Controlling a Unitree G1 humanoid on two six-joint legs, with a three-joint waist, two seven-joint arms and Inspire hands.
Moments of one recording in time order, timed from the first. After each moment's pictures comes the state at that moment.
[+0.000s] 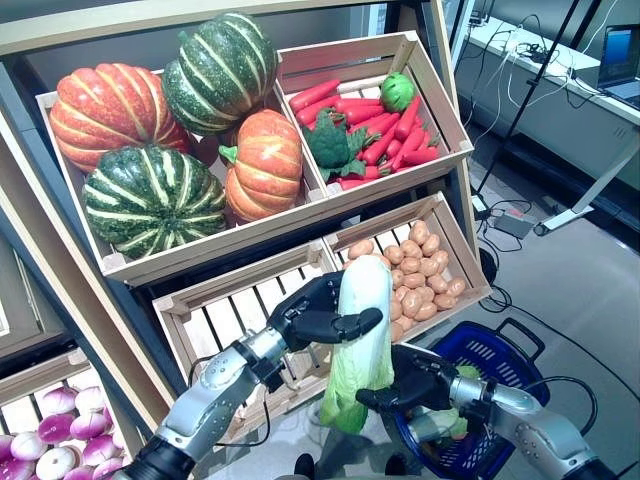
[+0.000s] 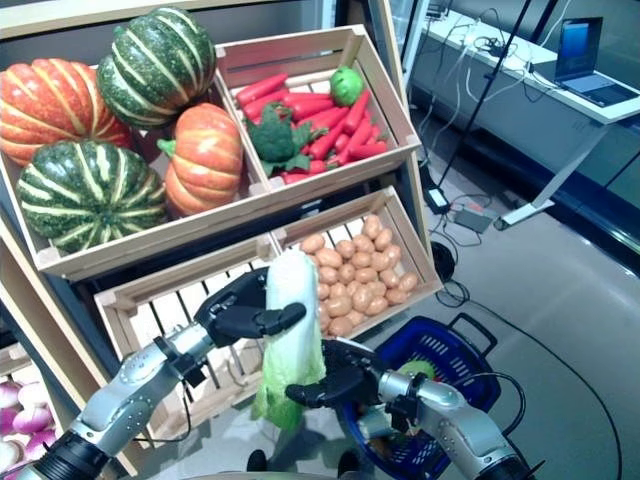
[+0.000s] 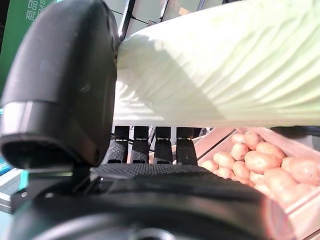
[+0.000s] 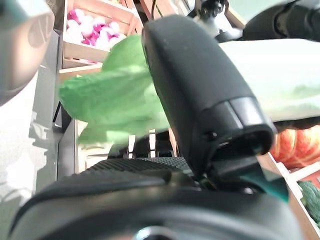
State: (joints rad) left arm -0.04 0.58 -0.40 -0.09 -0.78 -0.05 -0.34; right arm 0.07 -0.62 0.38 -0.01 0.71 0.27 0.57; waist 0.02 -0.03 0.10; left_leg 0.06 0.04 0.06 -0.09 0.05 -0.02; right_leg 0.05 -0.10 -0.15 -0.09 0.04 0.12
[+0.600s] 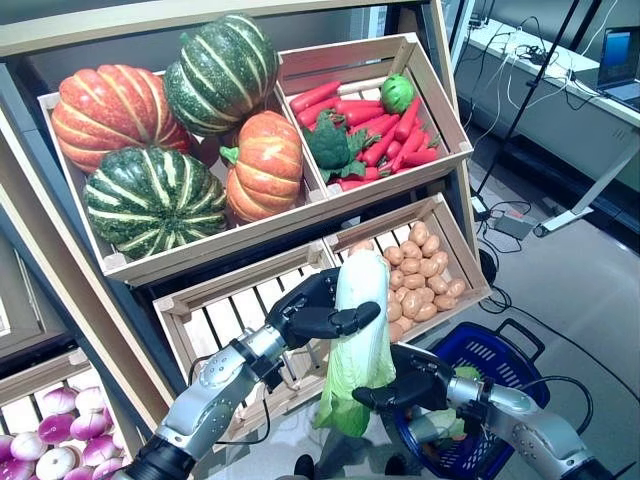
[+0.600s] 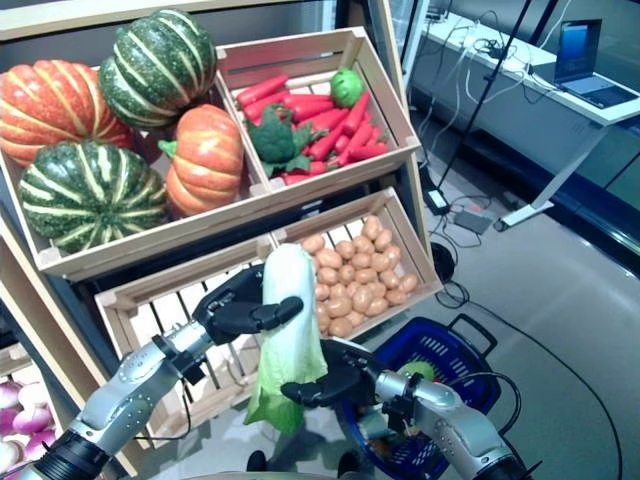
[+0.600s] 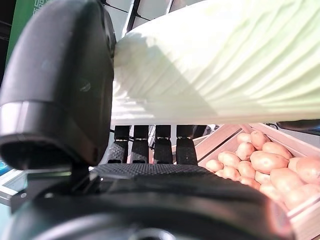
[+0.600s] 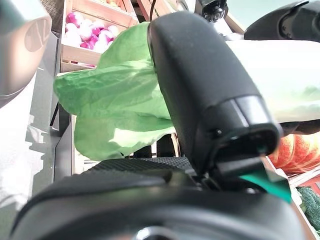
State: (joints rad) left arm -0.04 0.58 -0.39 -0.09 -0.79 -0.05 -0.34; right arm 0.07 -0.62 0.39 -0.02 0.71 0.27 0.57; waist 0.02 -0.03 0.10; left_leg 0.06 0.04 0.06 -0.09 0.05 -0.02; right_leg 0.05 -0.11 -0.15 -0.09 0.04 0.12
